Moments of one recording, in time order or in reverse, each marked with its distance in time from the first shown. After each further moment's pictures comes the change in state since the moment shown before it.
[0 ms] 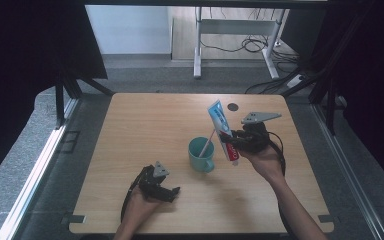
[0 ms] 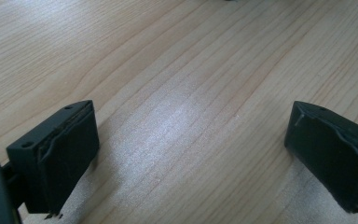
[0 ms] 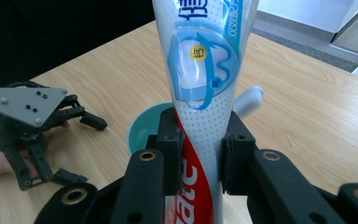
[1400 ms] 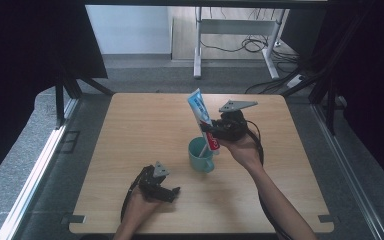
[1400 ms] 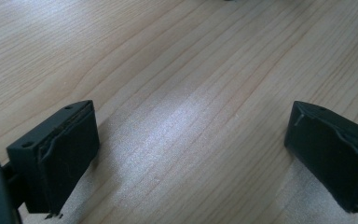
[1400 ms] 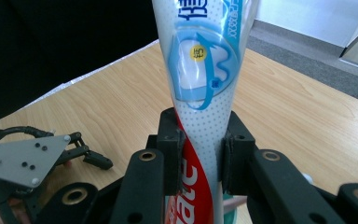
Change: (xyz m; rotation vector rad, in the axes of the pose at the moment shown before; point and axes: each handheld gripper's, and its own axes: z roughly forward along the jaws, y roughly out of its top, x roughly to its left) left arm 0.000 0.000 0.000 -0.001 -0.003 0.002; right arm 0.016 0.039 0.045 -0.025 0.016 -0.018
